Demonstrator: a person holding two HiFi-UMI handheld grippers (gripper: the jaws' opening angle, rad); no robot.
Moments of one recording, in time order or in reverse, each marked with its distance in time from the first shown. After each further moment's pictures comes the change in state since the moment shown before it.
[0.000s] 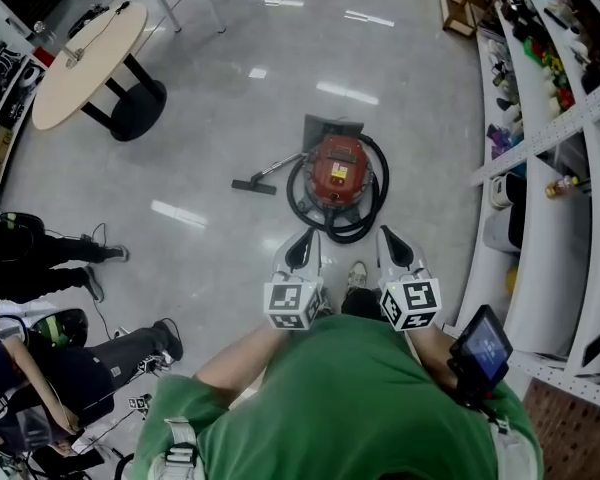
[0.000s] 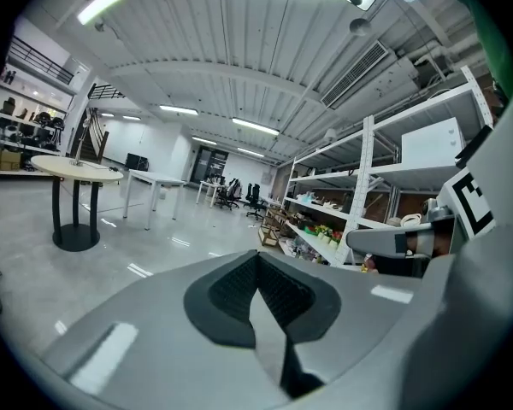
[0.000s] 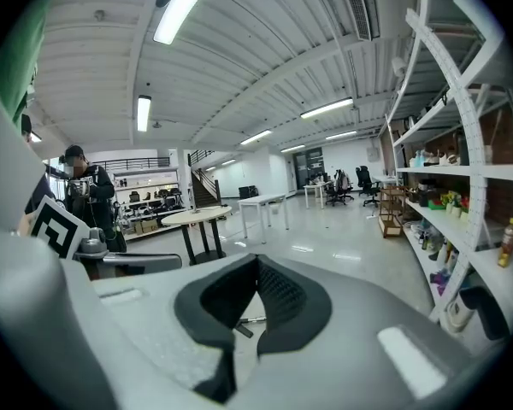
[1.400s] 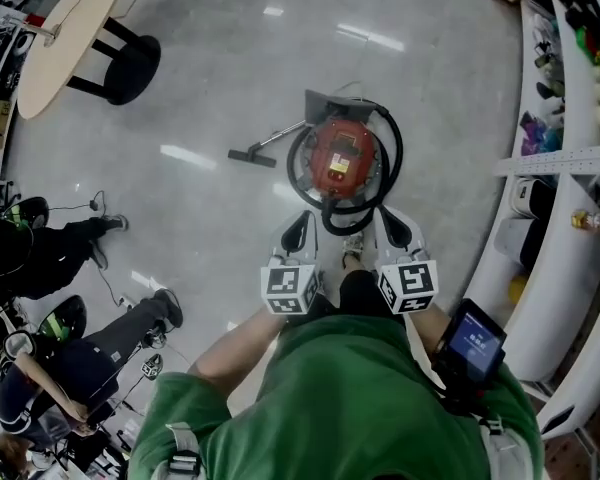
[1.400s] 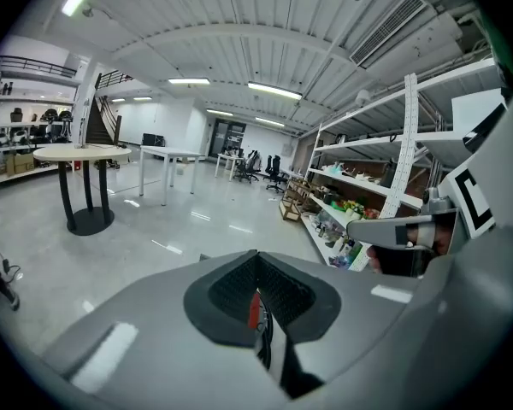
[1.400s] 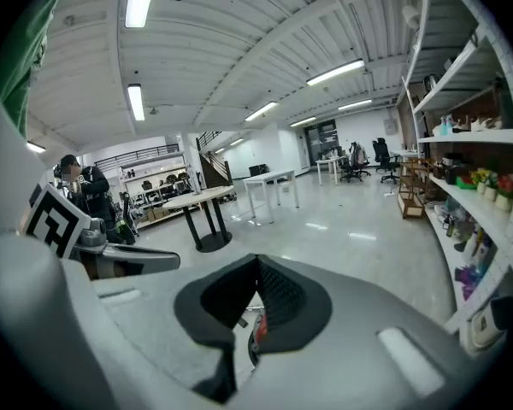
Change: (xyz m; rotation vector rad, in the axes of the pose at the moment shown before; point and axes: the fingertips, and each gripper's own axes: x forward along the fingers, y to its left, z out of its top) left arm 0.177 0.040 -0.035 -0.021 0.208 0.144; right arm 0.166 -0.117 -0.023 0.019 0.163 0.121
